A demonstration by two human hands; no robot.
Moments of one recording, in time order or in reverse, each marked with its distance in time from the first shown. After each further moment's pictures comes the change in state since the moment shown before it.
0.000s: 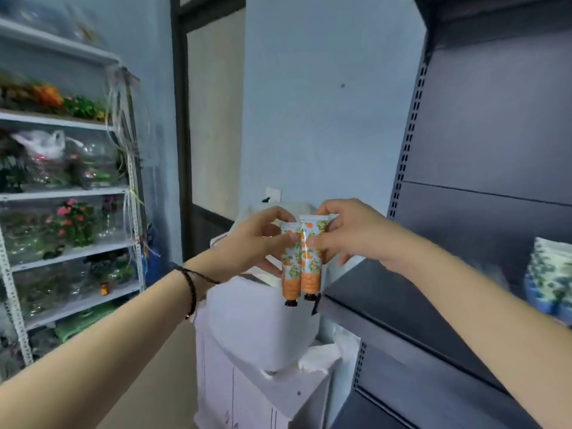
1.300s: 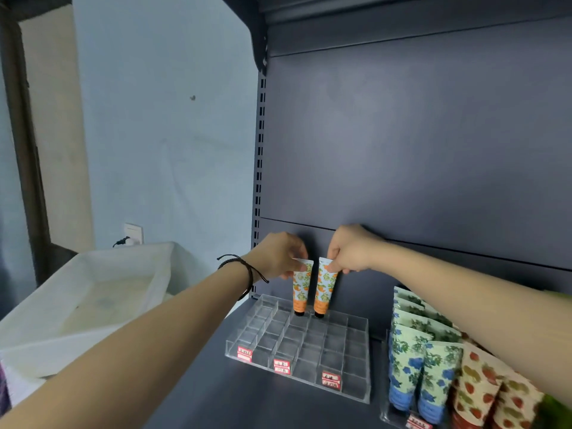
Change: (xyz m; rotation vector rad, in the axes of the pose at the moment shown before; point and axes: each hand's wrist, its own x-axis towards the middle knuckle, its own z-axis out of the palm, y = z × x) left_hand 0.330 0.025 0.249 0.533 -0.261 0.148; right_hand 0.066 0.223 -0.270 -0.634 0.113 0.416
